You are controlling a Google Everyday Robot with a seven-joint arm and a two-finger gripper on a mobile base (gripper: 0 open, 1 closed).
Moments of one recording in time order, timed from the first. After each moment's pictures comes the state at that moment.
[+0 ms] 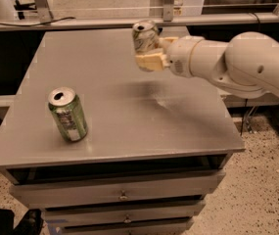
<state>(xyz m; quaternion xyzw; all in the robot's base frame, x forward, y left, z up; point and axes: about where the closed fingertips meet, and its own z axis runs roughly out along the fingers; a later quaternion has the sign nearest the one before) 0.642 -0.032 0.932 -0.36 0.69 0.21 0.59</state>
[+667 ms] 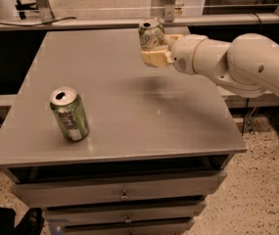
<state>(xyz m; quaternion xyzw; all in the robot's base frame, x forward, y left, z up) 0.665 -0.047 0.930 -0.35 0.69 0.19 0.60</state>
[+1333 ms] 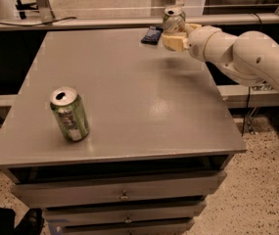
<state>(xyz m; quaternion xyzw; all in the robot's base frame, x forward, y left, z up) 0.766 -0.127 0.923 -0.28 0.69 0.15 0.65</state>
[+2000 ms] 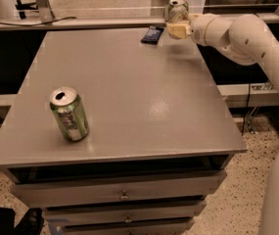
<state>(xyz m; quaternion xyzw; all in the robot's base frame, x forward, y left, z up) 0.850 -0.159 0.918 -0.27 0.70 0.13 0.64</state>
